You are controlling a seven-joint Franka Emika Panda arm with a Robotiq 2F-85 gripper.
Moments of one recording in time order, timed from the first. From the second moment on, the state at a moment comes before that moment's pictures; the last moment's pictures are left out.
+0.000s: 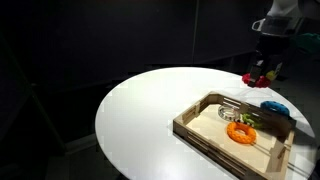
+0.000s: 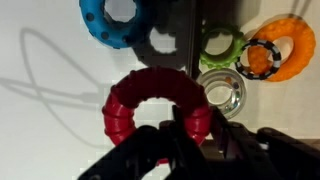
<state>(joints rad) 0.04 -0.12 0.02 -2.42 0.01 2.37 -0.15</state>
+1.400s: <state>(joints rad) -0.04 -0.15 -0.05 -2.68 -0.07 2.58 -0.15</state>
